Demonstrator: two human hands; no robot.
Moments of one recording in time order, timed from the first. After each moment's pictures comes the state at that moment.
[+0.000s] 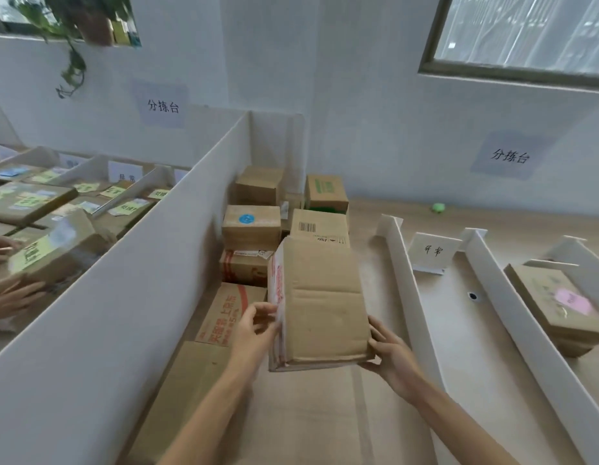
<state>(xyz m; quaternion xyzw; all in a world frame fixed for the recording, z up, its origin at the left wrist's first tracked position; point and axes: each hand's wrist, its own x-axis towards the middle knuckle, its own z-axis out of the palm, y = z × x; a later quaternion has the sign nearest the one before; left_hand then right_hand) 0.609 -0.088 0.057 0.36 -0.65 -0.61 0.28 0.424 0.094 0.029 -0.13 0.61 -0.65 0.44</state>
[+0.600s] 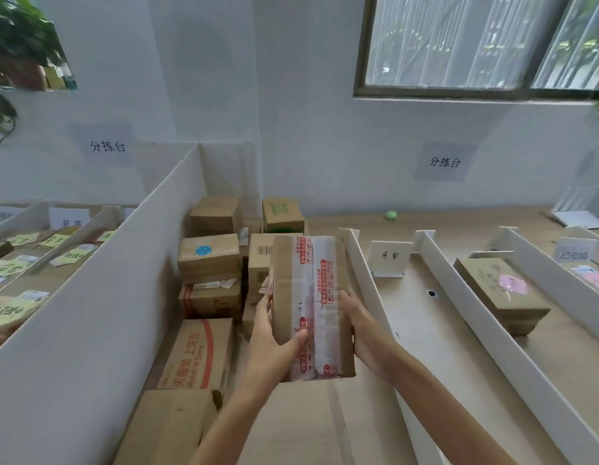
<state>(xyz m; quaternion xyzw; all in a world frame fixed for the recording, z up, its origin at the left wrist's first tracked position) 0.561 -0.026 0.127 0.25 -0.72 -0.61 0.23 0.435 0.095 0.134 -0.26 0.60 -0.65 0.39</state>
